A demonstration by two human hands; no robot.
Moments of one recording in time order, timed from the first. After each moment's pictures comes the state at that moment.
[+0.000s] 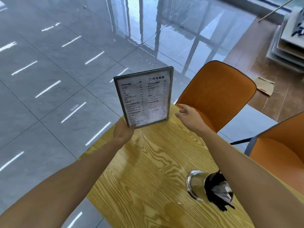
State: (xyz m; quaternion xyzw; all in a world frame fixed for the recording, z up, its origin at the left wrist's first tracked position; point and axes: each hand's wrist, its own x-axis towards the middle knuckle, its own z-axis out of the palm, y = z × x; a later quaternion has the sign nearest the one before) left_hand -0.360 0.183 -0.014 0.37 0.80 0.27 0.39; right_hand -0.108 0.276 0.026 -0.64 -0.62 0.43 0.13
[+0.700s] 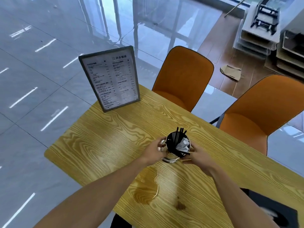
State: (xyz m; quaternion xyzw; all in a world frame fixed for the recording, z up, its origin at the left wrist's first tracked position) left_hand -0.136 0.035 -0.025 0.52 0.57 0.21 0.61; right_hand 0.085 0.036 0.008 -0.65 -0.41 0.62 0.13
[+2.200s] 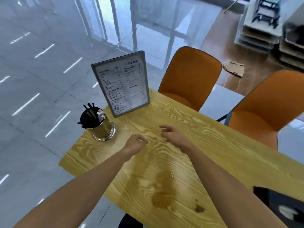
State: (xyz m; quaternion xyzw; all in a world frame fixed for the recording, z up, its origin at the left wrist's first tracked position) left_hand -0.265 0.072 -0.018 0.39 0.70 0.16 0.58; right_hand -0.068 0.106 0.009 -0.65 -0.50 0.56 0.12
